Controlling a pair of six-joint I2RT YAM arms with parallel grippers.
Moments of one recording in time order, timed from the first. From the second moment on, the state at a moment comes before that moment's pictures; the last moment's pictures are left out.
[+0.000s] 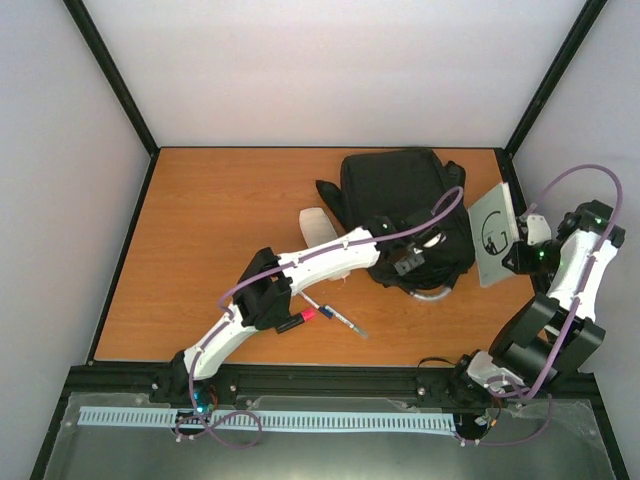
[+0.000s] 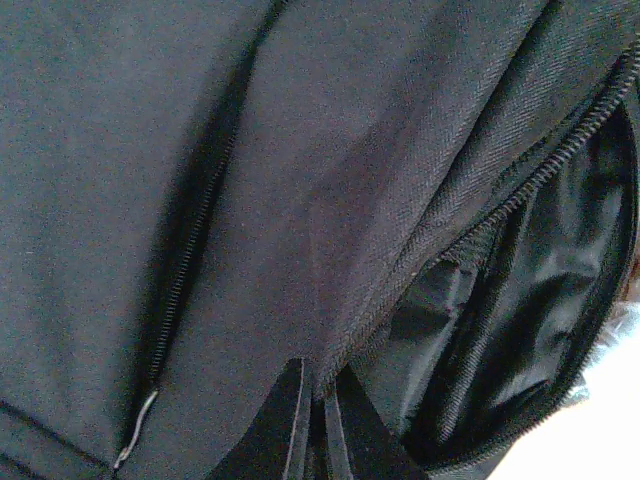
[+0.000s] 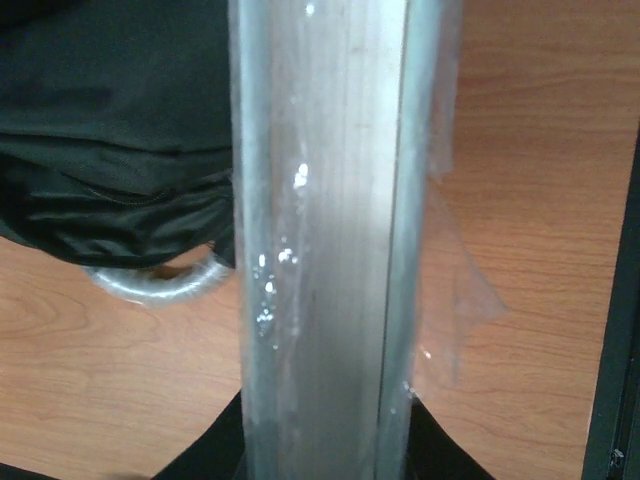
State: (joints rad) left arm -1.09 2.38 2.22 -0.89 -0.26 0.07; right arm -0.66 1.41 1.21 -1.22 -0.40 -0.68
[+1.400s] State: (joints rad) left arm -0.84 2.38 2.35 -0.69 0.03 -0.48; right arm -0.54 1.38 1.29 -1.51 -0.85 -0.80
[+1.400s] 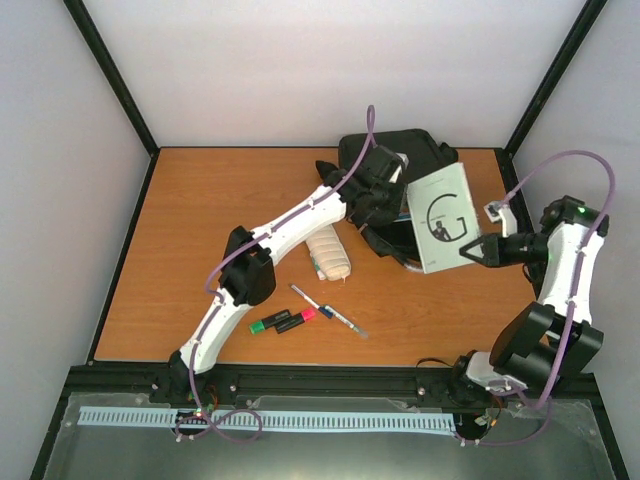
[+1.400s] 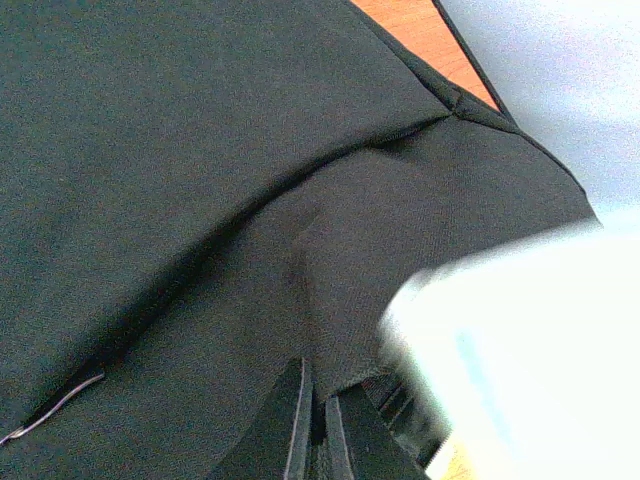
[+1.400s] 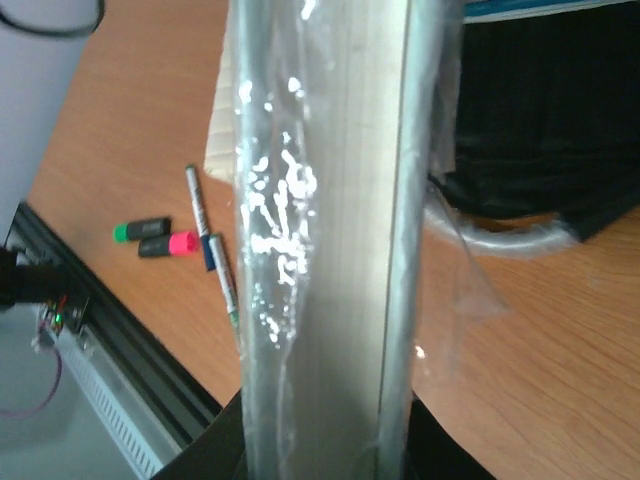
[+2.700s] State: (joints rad) left arm -0.83 2.24 2.24 -0.60 -0.10 -0.45; right arm -0.53 1.56 1.25 -1.50 -0.67 -0.77
